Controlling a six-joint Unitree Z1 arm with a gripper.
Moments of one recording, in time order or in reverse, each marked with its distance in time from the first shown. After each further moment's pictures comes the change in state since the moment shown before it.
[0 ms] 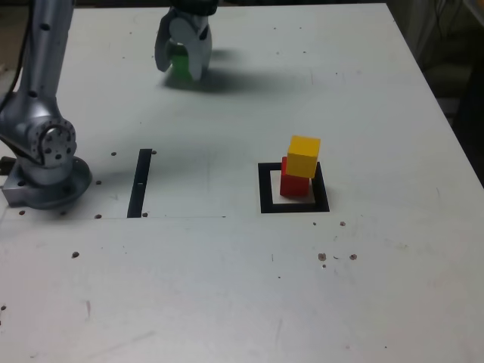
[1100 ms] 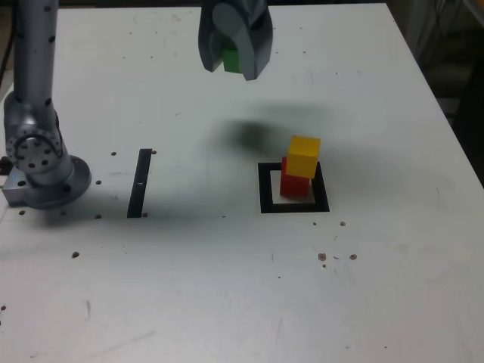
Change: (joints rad) arm -0.554 -0.200 -0.116 0.262 -0.108 -0.346
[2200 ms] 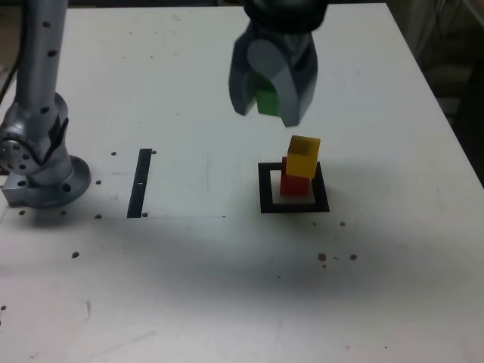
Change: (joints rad) arm -0.401 0.082 -0.189 0.125 -0.072 -0.412
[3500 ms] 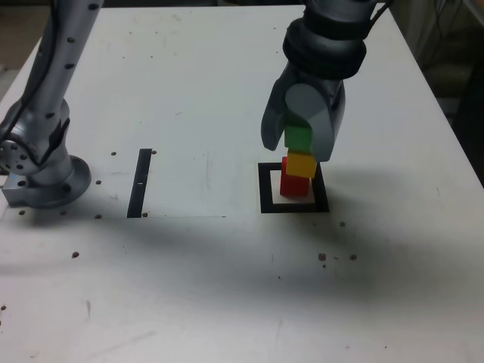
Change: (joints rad) arm -0.040 0.155 -0.102 -0.003 -0.020 -0.101
